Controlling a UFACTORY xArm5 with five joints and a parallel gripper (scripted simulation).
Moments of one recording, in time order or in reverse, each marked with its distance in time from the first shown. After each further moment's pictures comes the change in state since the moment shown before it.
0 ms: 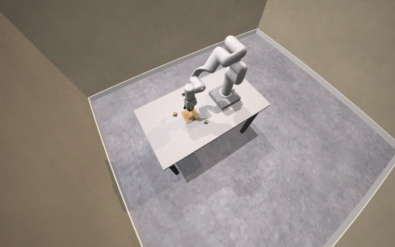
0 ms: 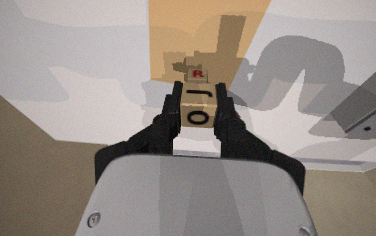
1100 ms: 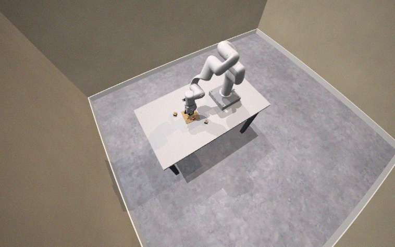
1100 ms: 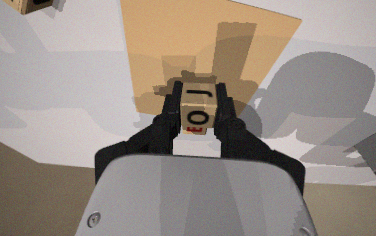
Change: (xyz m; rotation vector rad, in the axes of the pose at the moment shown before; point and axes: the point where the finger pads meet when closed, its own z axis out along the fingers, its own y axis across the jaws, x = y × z) arm 0.000 0.001 0.078 -0.003 0.000 -0.002
